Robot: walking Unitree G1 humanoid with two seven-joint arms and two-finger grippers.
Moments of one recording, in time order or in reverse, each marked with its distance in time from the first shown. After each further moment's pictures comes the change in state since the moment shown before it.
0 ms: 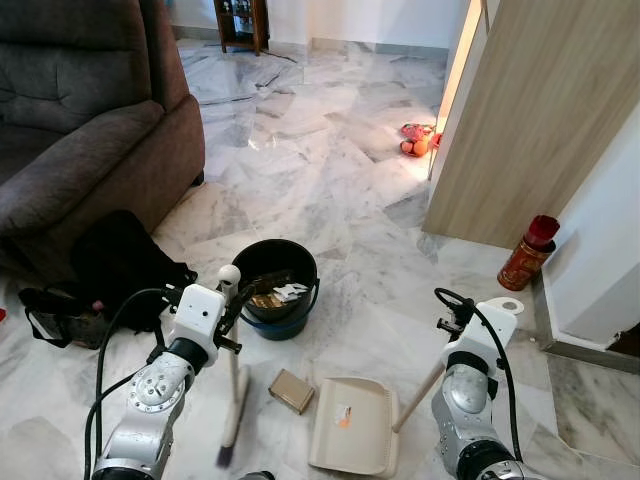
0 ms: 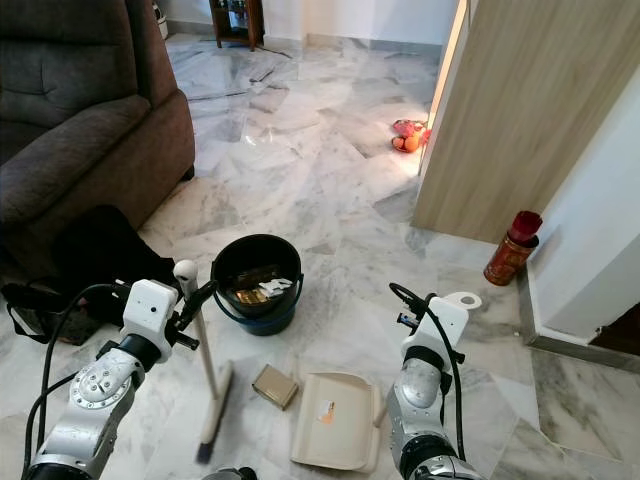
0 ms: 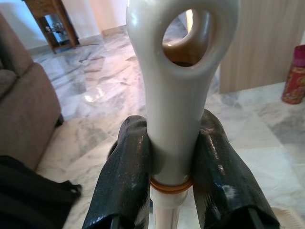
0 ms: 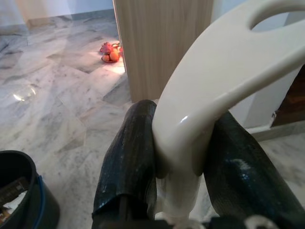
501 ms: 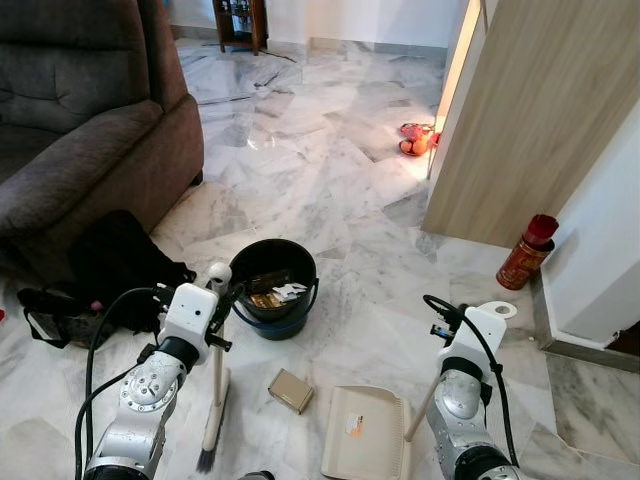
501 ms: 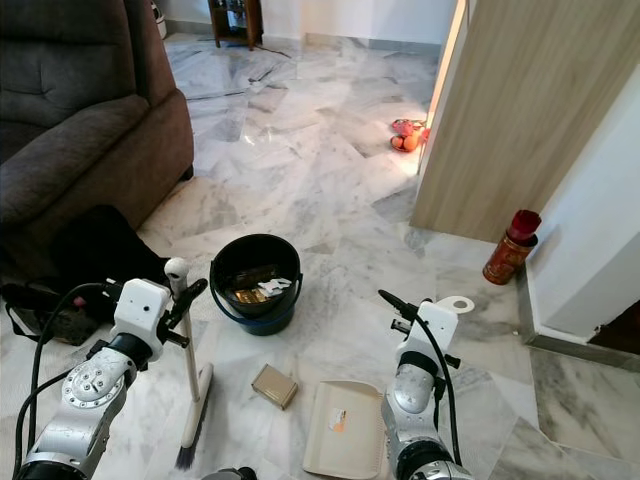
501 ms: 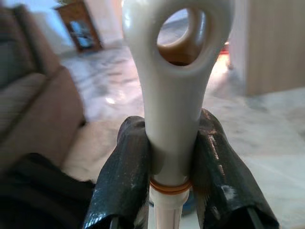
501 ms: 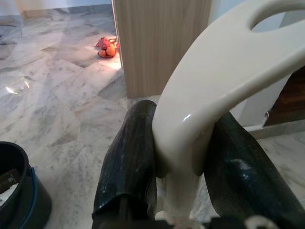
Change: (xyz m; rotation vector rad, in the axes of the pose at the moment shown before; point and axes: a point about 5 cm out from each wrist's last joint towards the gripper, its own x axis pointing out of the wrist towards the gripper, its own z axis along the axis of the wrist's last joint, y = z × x) left arm 0.000 0.015 -0.003 0.049 -0.010 0.136; right arm -0.008 0.004 -0.007 -0.028 0.015 0.002
